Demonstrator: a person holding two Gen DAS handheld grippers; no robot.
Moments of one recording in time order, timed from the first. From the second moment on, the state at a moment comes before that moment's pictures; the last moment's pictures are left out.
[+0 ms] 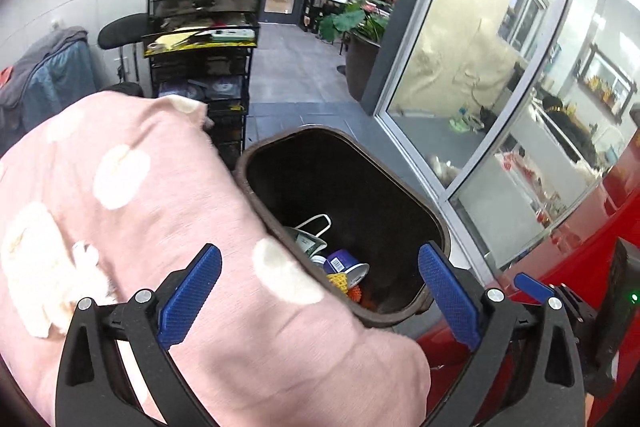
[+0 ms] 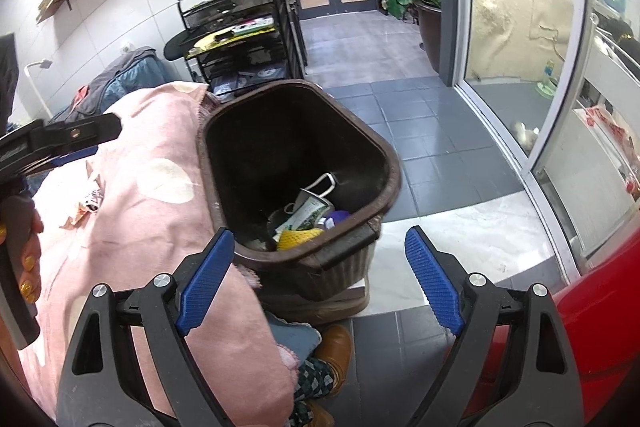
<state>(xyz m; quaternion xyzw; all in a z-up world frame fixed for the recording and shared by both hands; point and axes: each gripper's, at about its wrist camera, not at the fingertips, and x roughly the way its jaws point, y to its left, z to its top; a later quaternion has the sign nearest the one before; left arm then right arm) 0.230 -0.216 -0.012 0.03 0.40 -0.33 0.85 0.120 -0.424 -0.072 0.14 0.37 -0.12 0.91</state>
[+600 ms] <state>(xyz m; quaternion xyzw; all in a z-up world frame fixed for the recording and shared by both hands) 0.216 -0.108 -0.018 0.03 0.38 -0.20 0.90 0.161 -0.343 -0.053 0.08 0.37 -0.03 0.93</state>
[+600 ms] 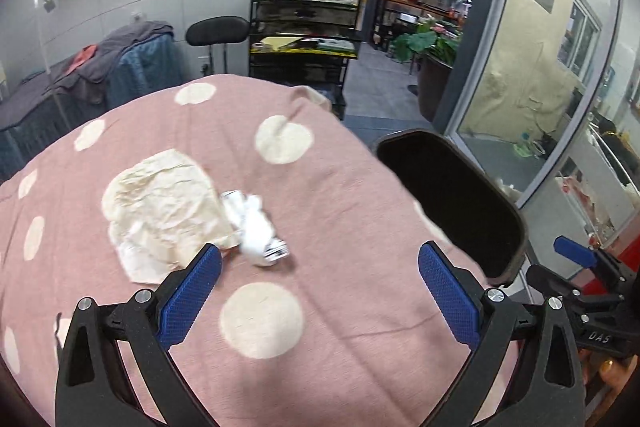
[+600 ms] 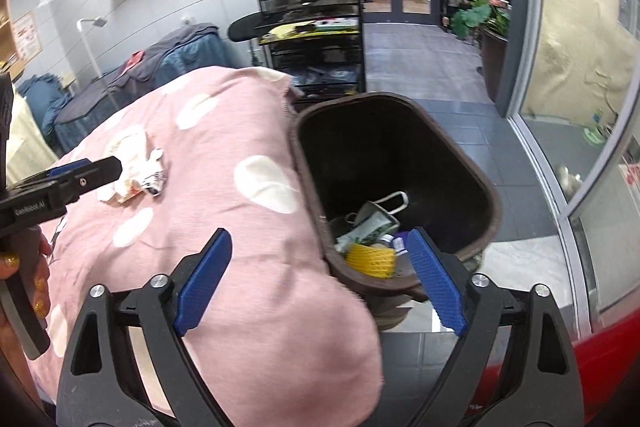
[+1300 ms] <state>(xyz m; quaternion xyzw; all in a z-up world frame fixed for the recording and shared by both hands) 0.224 0.016 -0.048 0.01 0.42 -0.08 0.91 0.253 -0.192 -0.052 0.00 0.42 0.12 0.90</state>
